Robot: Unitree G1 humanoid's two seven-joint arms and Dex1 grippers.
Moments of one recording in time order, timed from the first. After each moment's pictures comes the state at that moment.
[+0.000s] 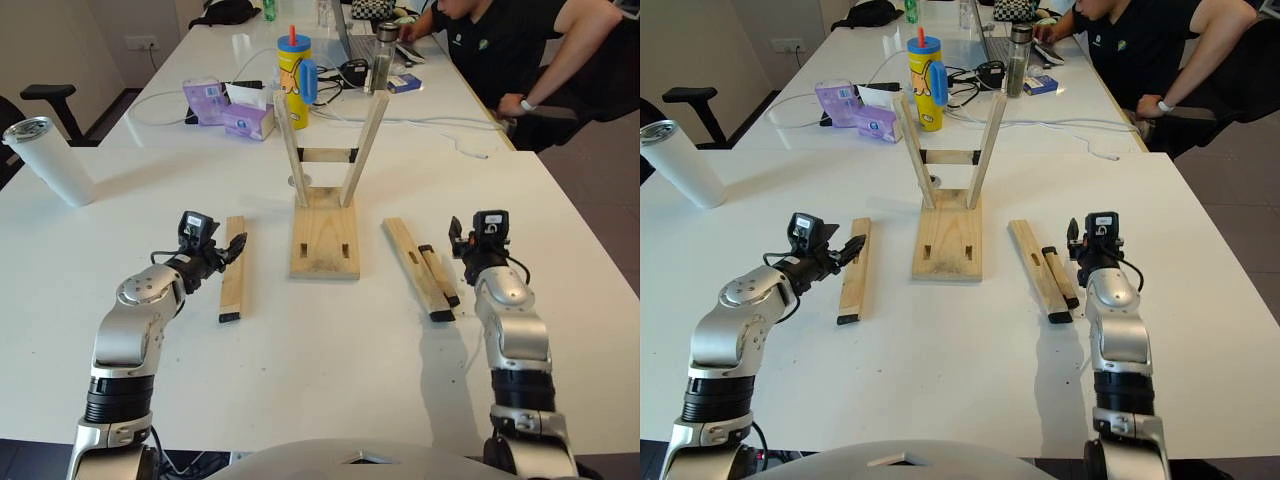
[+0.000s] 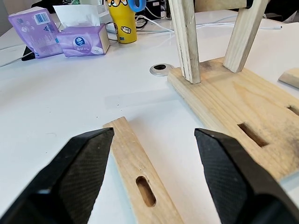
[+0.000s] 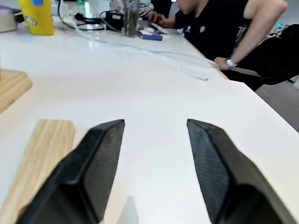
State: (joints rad) left arm -0.14 0.37 0.09 -0.25 -0.23 0.61 -0.37; right arm -0.22 -0.34 -0.14 0.02 0.04 0.43 0.16
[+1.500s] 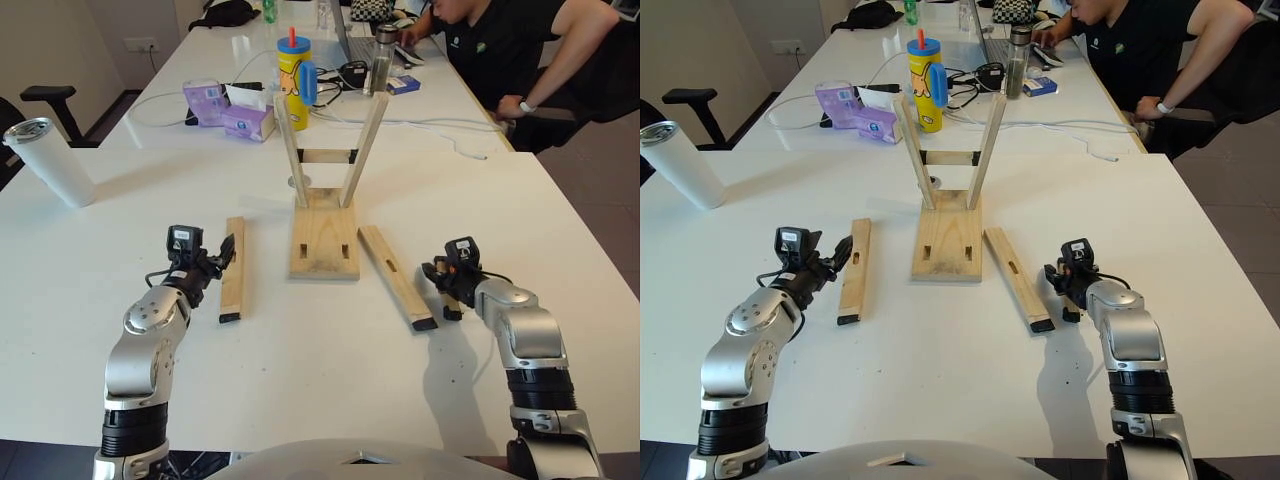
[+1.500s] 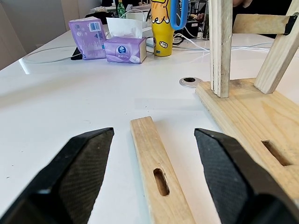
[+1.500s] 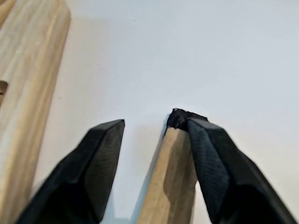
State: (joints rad) left arm -0.02 0.26 0.13 -0.34 -0.21 0.56 -0.22; right arm -0.16 -0.38 -0.08 -0.04 0.08 0.75 0.35
